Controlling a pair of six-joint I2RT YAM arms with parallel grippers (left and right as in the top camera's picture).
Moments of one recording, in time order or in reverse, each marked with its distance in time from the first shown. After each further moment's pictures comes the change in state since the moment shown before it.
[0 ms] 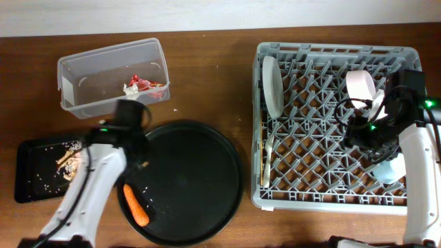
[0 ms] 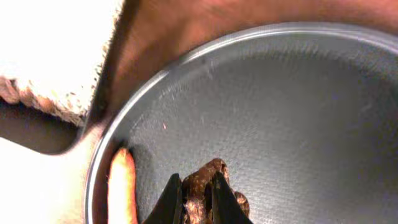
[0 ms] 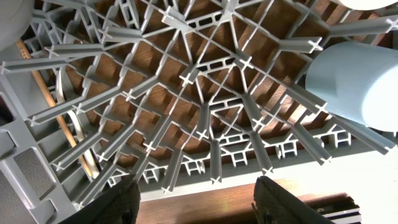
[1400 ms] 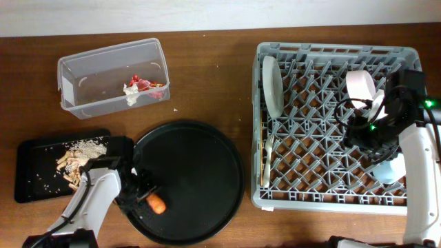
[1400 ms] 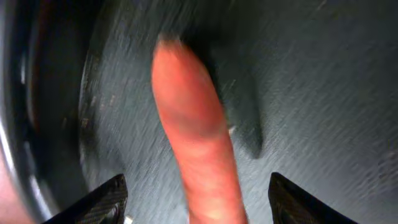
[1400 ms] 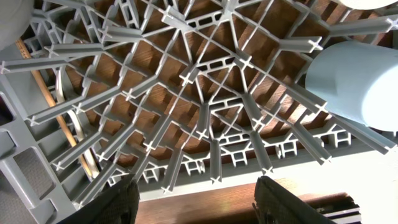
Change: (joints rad) left arm 0.136 -0.033 -0.357 0.137 0.271 0.123; right arm 0.000 0.000 0.000 0.000 0.000 0.000
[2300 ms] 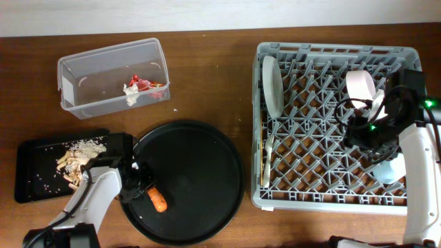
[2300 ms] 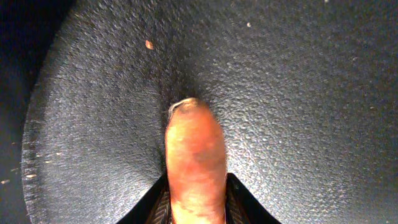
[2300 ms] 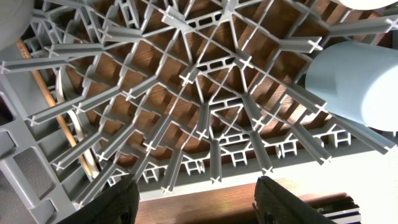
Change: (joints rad) left arm 0.000 0.034 -0.007 0.121 0.056 -0.018; right arm 0.000 0.000 0.000 0.000 0.000 -0.001
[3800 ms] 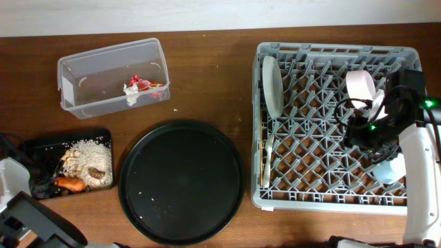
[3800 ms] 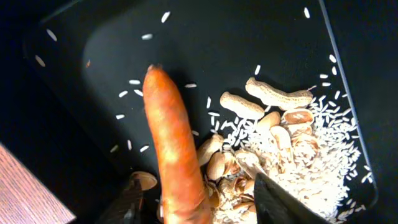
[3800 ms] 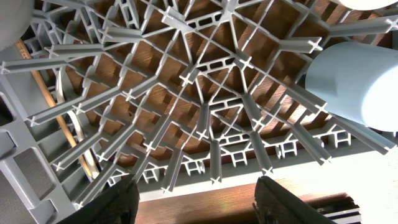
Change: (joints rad) left arm 0.739 0.247 0.426 -0.022 -0.112 0.107; right arm 0.000 0.000 0.000 0.001 0.000 0.001
